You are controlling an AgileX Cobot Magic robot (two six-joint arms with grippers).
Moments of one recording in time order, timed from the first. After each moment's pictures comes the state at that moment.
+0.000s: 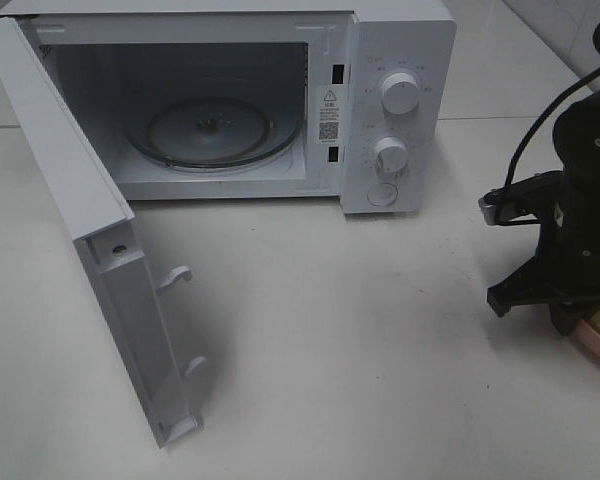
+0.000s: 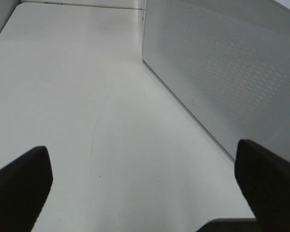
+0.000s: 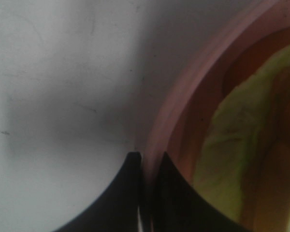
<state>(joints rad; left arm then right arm) 0.01 -0.01 -0.52 -0.07 1.08 0.01 0.23 1.83 -0.89 -0.34 0.71 0.25</state>
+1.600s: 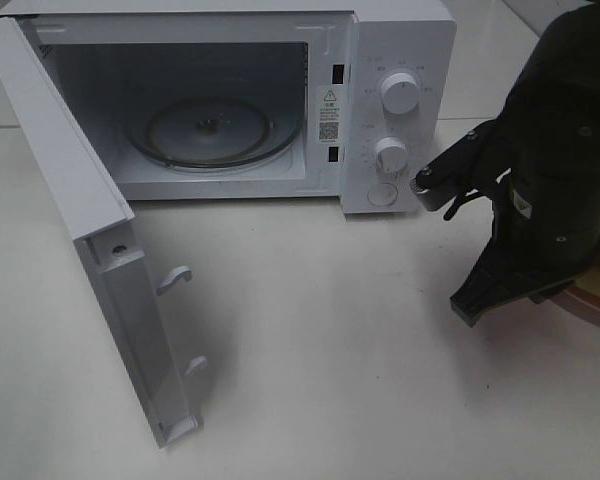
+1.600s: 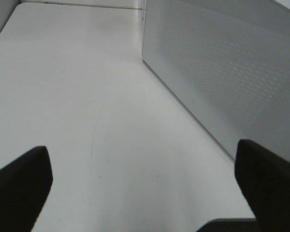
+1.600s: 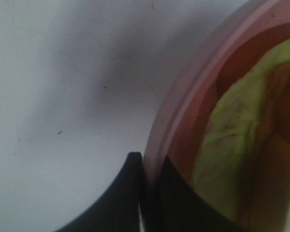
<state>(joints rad) 0.01 -0.01 -0.52 -0.07 1.08 0.01 0.64 1.58 -0.89 -0.51 0.94 0.38</state>
